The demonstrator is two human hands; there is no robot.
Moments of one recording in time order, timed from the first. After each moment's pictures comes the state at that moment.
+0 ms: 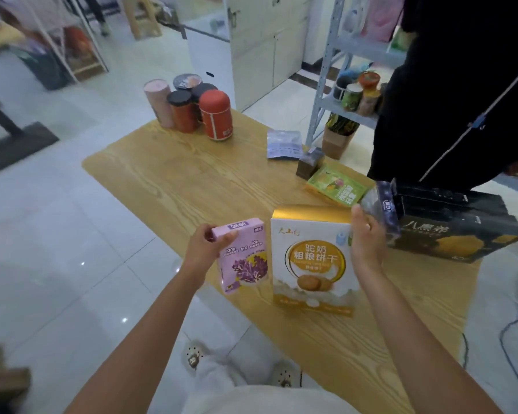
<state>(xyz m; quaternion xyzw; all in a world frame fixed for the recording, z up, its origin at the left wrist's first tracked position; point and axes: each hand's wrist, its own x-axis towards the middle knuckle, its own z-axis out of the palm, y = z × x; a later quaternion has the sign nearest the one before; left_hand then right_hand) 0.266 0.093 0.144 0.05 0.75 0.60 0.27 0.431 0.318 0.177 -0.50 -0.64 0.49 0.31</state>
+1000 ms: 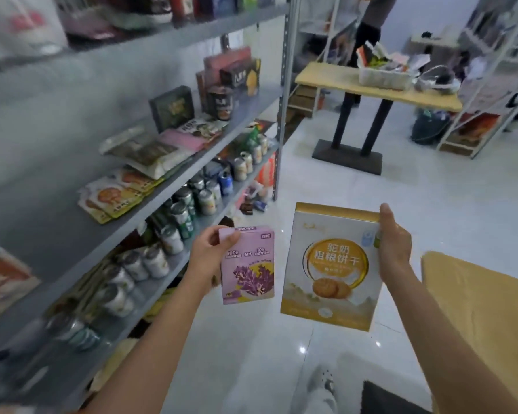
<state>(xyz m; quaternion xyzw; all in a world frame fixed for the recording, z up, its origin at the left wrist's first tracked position) 0.171 -0.415 0.207 -0.35 0.61 0.68 -0.22 -0.024 -0.182 0.240 -0.04 -0.79 0.61 -0.05</state>
